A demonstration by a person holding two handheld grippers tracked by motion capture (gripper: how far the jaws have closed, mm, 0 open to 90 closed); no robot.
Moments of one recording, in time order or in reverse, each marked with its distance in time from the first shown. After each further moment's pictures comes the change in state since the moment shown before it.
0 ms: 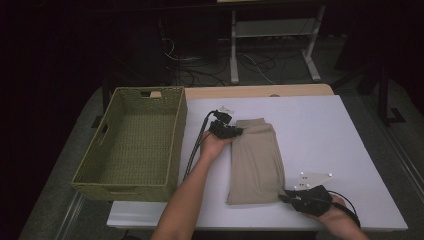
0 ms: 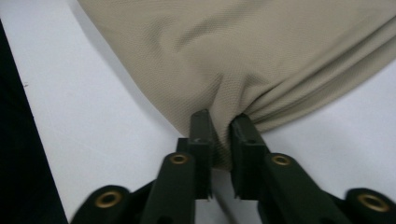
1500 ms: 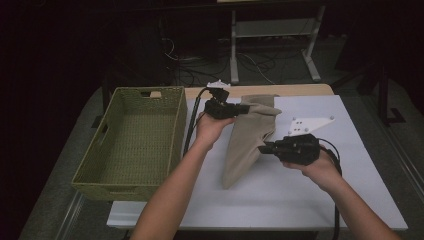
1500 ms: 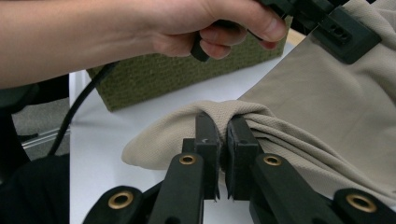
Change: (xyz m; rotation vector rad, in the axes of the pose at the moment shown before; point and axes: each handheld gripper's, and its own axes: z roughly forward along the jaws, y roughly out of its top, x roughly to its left) left arm -0.045 0.078 -0.098 -0.186 -0.145 0.007; right arm -0.036 0.137 -0.040 -0.323 0.158 -0.051
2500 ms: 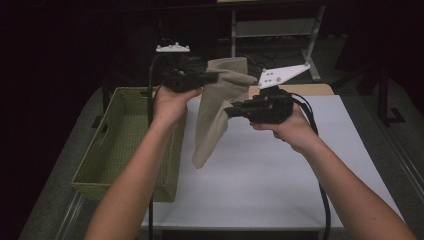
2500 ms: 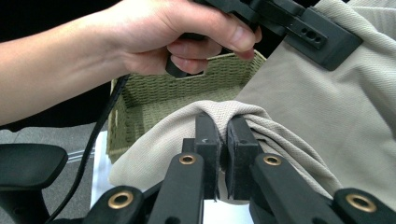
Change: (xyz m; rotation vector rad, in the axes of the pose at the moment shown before) left arm -0.011 0.063 -0.137 -0.109 0.117 0.038; right arm 0.011 0.127 0.025 -0.083 0.100 -0.084
